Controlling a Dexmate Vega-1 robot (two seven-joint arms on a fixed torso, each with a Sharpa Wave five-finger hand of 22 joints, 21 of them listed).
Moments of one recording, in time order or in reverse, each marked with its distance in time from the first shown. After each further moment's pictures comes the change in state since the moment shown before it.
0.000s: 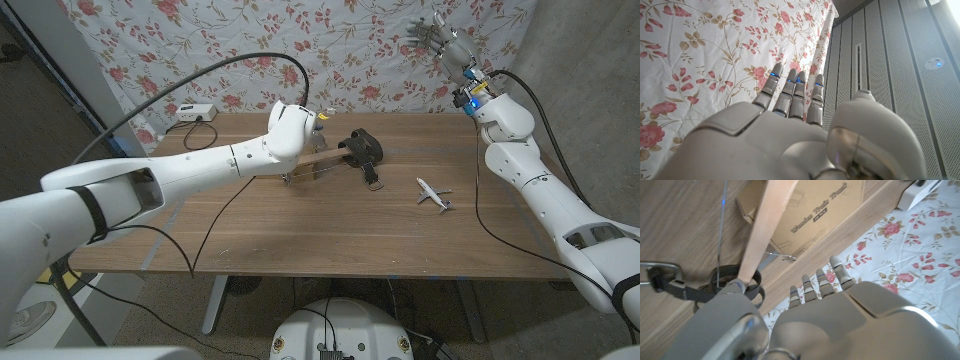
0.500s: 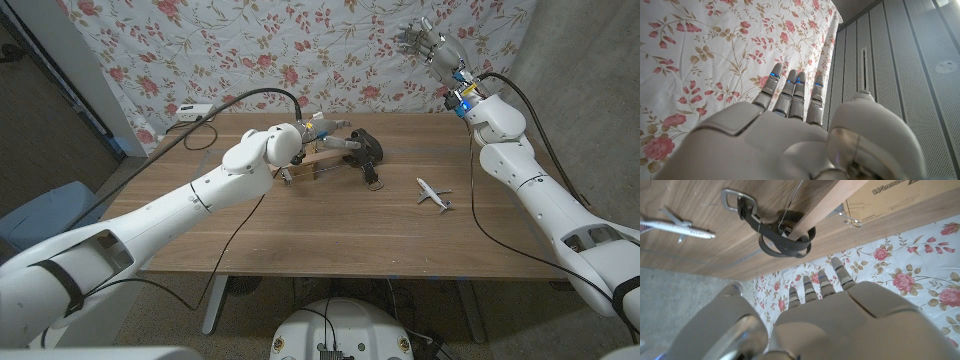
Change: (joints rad) left arm 0.403 0.066 -0.468 -0.150 -0.399 -0.356 0.460; left_hand -0.035 -0.004 -0.023 -0.007 -0.012 0.009 -0.014 -0.005 -0.005 -0.019 0.008 -0.025 -0.014 -0.036 0.025 -0.008 -0.003 -0.036 0.013 -0.040 0.000; right arm -0.007 -0.006 -0.028 -0.038 -0.021 -0.073 -0.031; right_hand -0.023 0.006 -0.001 0.001 0.000 -0.017 -0.002 -0.004 0.000 -0.026 0.011 -0.005 0.000 -0.024 0.012 0.000 -0.014 0.000 0.000 -0.014 0.000
